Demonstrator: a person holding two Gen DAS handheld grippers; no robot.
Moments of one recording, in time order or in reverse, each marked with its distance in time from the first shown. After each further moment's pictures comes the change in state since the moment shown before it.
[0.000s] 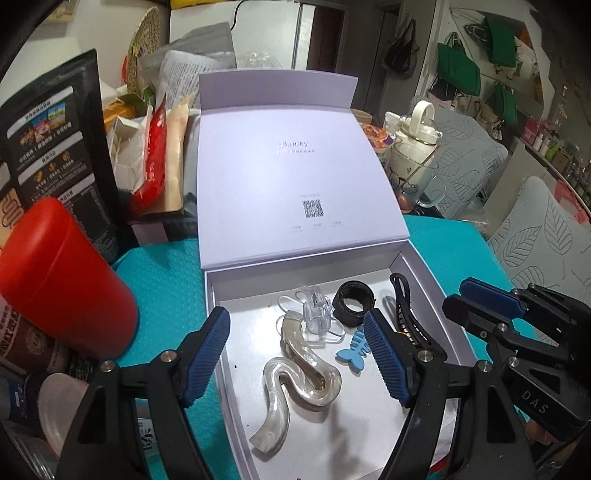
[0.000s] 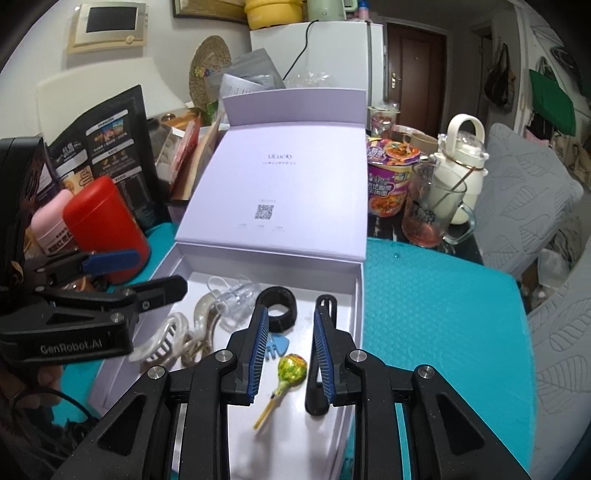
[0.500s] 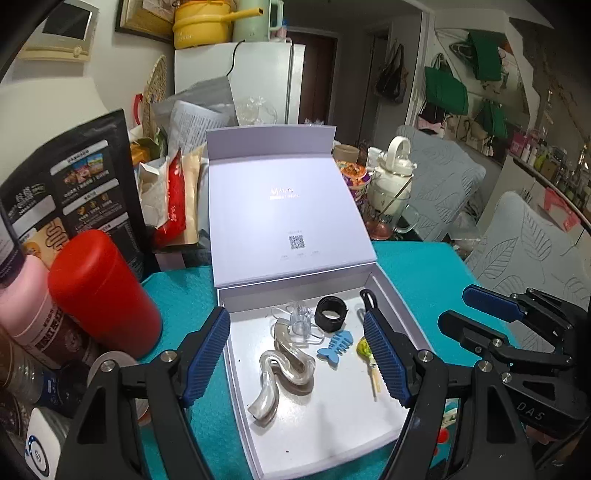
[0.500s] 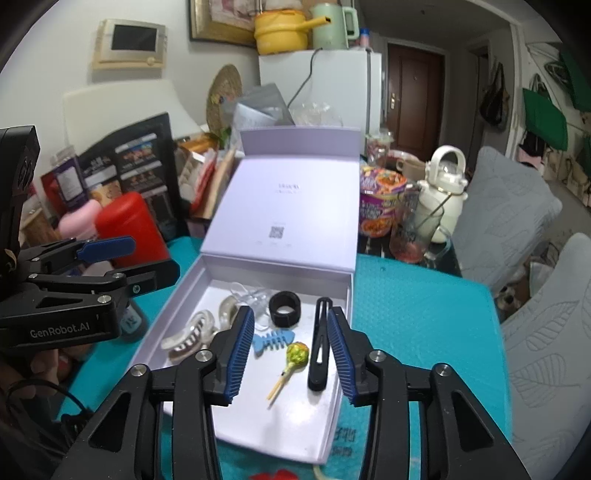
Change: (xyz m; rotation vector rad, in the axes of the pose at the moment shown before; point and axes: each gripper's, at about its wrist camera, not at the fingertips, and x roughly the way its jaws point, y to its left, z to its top) left arm -0.074 -0.018 -0.007 0.020 -0.123 0.009; right arm -0.069 0.012 -0.007 -0.024 -0.087 -0.008
